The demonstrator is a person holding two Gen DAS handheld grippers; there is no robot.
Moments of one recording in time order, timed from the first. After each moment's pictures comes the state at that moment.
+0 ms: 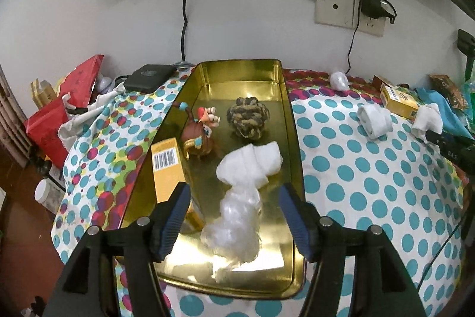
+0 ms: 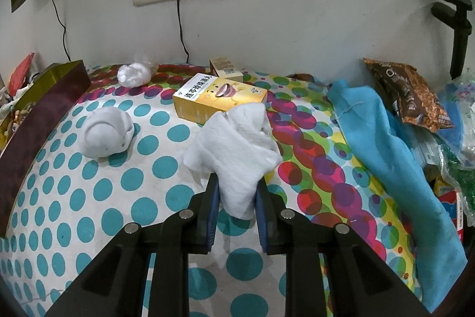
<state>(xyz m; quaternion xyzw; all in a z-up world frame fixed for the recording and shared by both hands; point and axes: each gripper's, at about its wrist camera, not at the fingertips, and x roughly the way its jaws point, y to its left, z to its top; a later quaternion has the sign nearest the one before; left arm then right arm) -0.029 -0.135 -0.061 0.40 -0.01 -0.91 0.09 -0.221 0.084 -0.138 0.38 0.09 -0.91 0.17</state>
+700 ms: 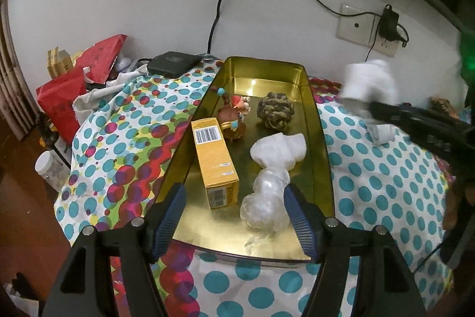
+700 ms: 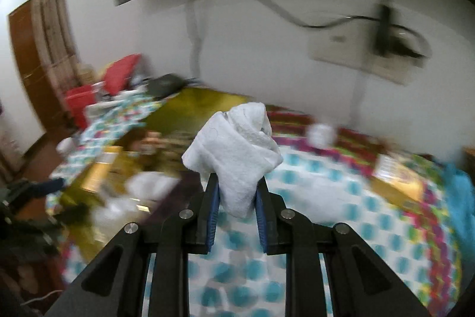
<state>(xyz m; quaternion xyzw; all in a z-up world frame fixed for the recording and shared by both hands) 0.009 -0.173 -0.055 0.39 0.05 -0.91 0.10 -0.121 -0.018 -0.050 0.33 0.08 -0.86 0.39</state>
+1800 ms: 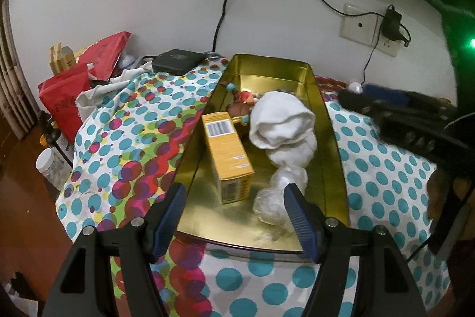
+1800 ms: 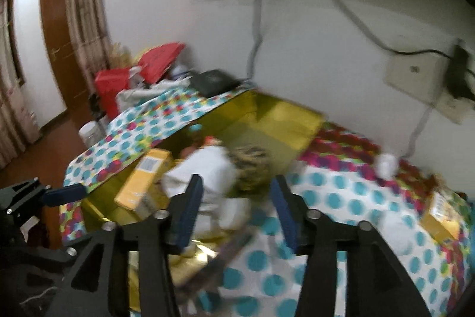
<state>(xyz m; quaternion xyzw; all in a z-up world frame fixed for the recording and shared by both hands) 0.015 -0.179 -0.060 0.39 0.04 -0.91 0.10 -0.107 -0.019 -0.048 0.30 0.11 -0.86 0.40</state>
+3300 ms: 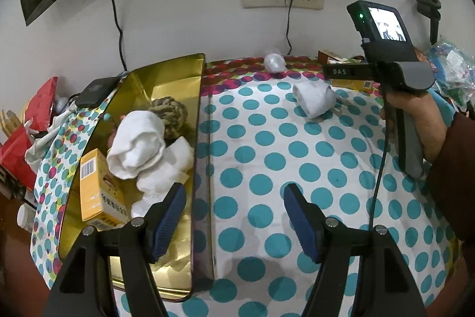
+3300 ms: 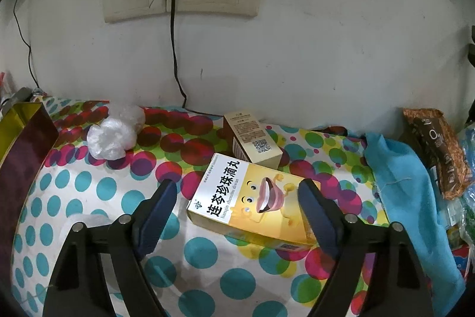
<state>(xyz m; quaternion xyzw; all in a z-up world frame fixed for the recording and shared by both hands) -0.039 -0.054 -0.074 0.42 -0.06 -0.91 0.00 -0.258 0.139 -0.111 0.37 0.08 -0.92 0.09</state>
